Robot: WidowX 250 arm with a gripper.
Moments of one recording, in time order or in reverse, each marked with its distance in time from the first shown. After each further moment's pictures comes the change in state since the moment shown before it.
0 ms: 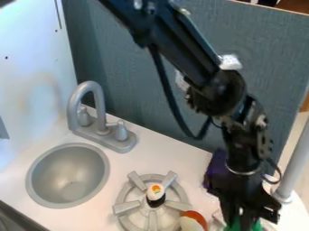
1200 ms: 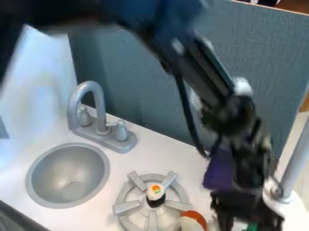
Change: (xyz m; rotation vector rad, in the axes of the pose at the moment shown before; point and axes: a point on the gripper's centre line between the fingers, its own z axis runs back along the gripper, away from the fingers) arm 0.018 0.001 -0.021 -0.006 -0.022 0.176
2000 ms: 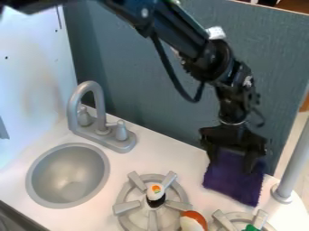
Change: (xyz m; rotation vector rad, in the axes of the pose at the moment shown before) arm 0.078 0.047 0.044 0.080 -0.217 0.111
